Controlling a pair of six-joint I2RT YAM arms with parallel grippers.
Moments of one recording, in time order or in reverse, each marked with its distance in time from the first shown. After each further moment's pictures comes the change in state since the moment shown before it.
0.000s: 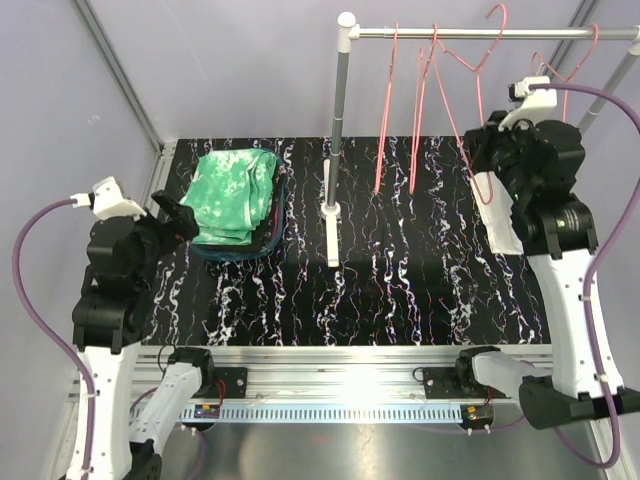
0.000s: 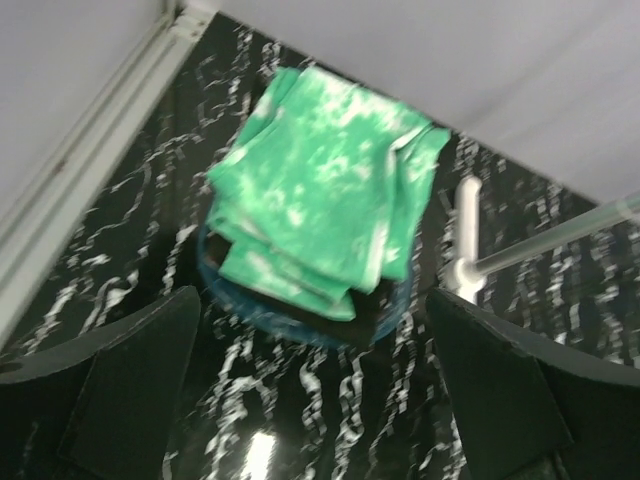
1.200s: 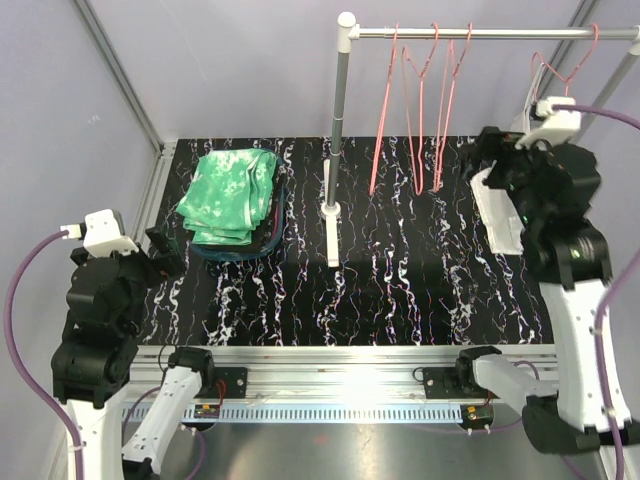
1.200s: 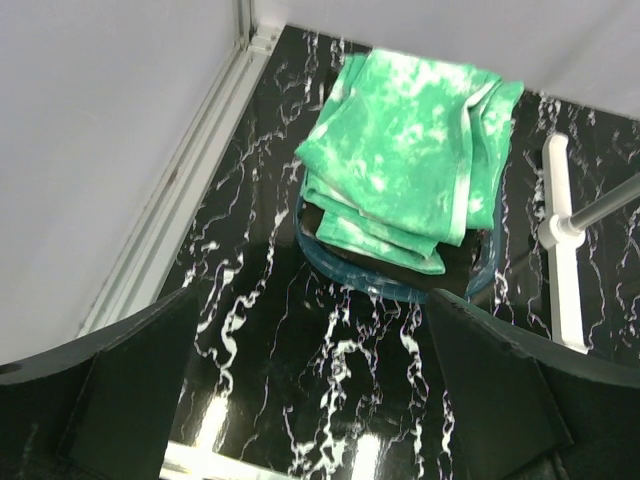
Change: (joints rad) left arm -0.051 -0.153 0.051 -0.225 -0.112 0.230; right arm 0.000 -0.054 -0.048 -0.014 0.096 0.043
